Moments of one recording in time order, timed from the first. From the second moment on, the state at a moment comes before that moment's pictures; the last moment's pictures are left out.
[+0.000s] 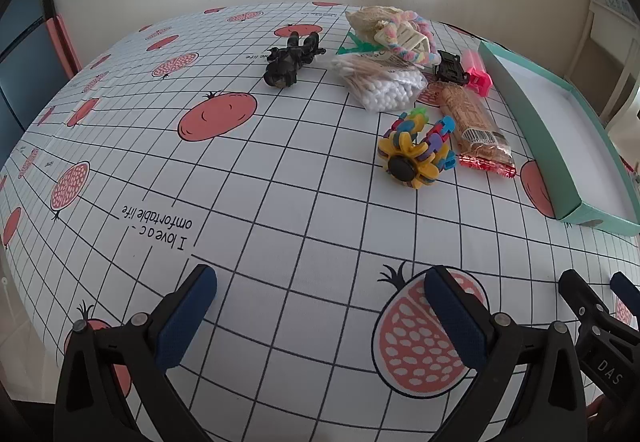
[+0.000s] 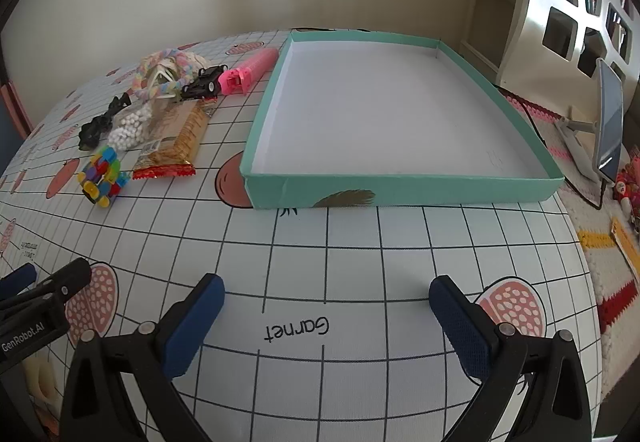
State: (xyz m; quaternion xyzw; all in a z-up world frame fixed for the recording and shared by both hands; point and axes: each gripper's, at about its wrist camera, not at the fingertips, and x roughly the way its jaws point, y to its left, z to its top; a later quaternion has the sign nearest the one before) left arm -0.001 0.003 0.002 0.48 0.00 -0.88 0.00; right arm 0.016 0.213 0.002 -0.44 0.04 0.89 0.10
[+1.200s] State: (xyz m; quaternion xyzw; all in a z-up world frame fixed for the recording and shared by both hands) left arm -0.003 0.001 -0.002 0.47 0.00 -0.88 -0.01; right arm 0.017 0.215 0.003 -0.45 0.04 0.89 0.10
